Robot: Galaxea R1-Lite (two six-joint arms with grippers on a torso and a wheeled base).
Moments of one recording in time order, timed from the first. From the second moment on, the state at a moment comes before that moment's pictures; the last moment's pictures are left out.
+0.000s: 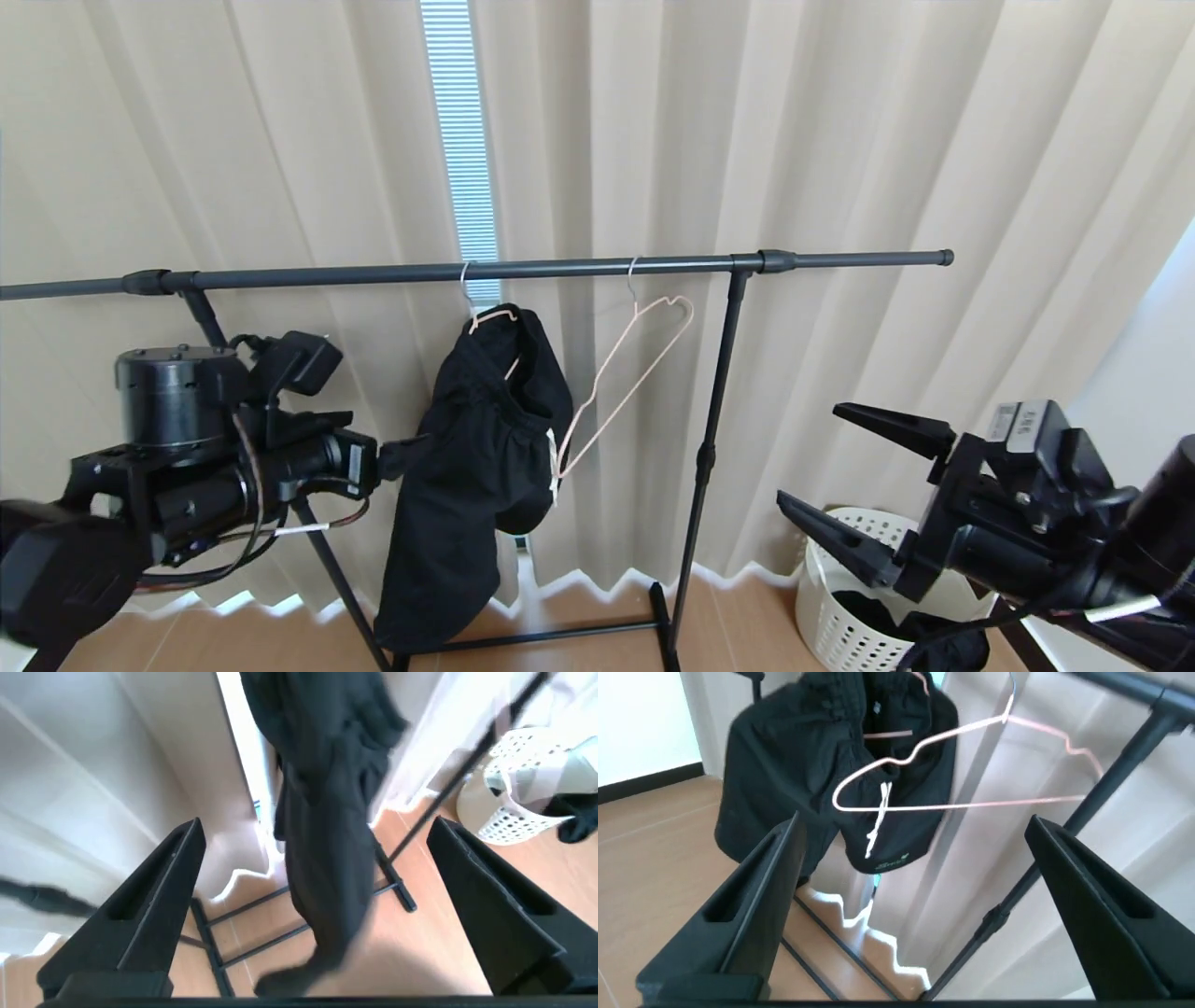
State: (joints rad) left arm -0.16 1.69 -0.53 -0.74 -0.16 0.12; right arm 0.42 1.63 -0.16 -1.42 0.36 -0.21
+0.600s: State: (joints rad) left arm -0.19 1.08 -0.03 -0.73 -0.16 0.10; right arm 0.47 0.97 0.00 -0.79 0.20 -0.20
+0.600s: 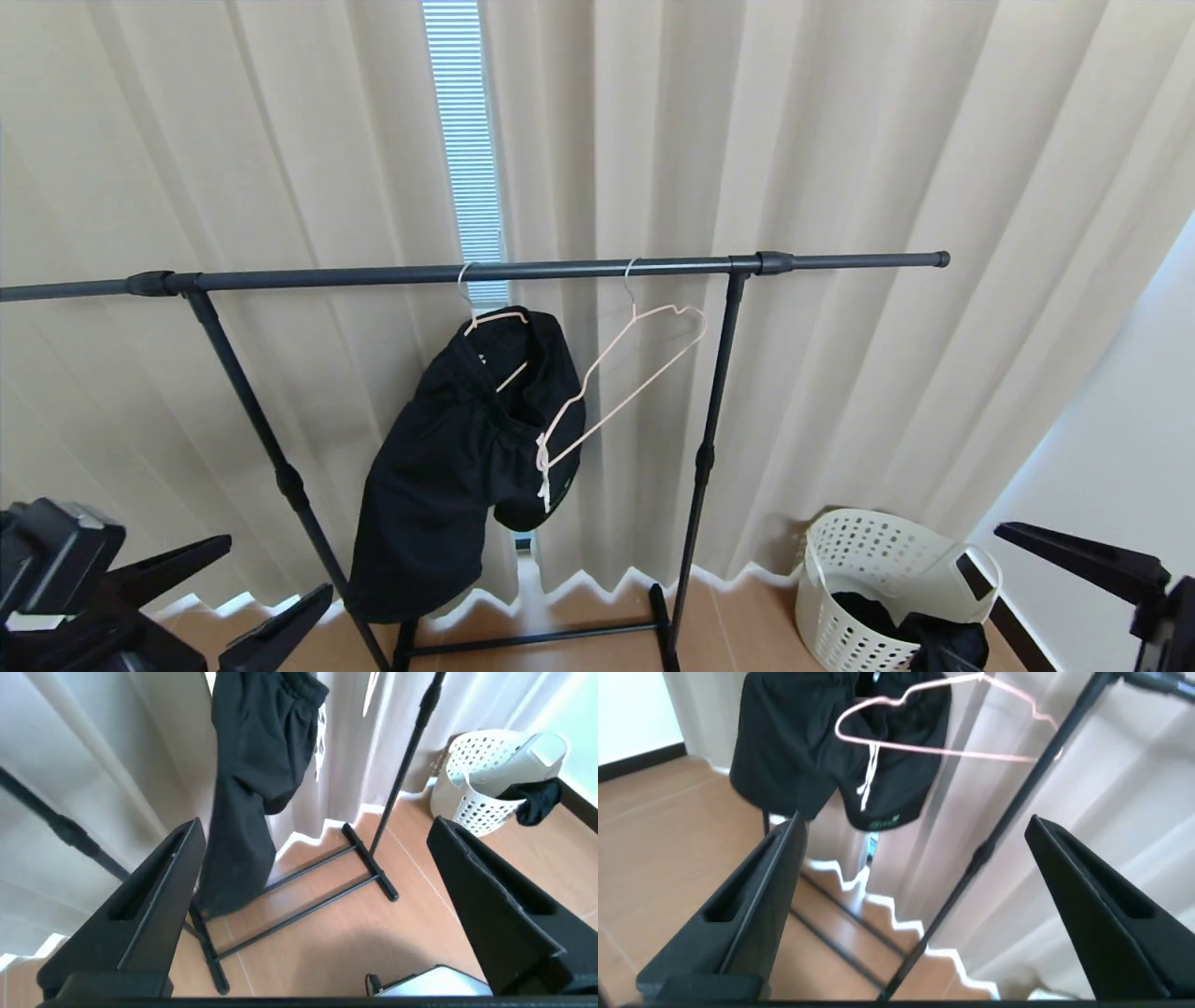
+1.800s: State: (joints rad) left arm -0.07 0.28 0.00 -0.15 -0.25 0.02; right arm 0.31 0.23 0.00 -0.07 0.07 -0.07
